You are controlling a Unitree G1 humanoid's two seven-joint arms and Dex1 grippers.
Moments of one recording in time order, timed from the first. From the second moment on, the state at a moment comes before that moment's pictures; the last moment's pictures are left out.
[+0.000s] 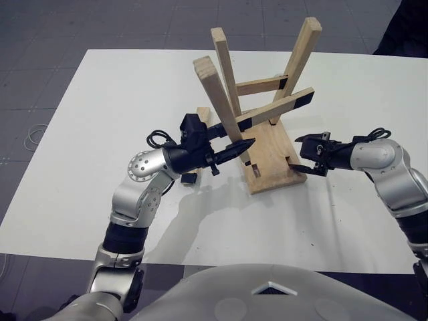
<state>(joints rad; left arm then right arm) -0.11 0.35 -0.15 -0.27 -0.52 0.25 -0.87 -0.25 -0.79 0.35 -0.21 -0.08 0.36 0.91</state>
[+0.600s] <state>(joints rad) -0.08 0.31 -0.16 -0.24 -0.51 0.19 -0.89 -0.24 -0.75 0.20 -0.27 -0.03 0.52 0.85</state>
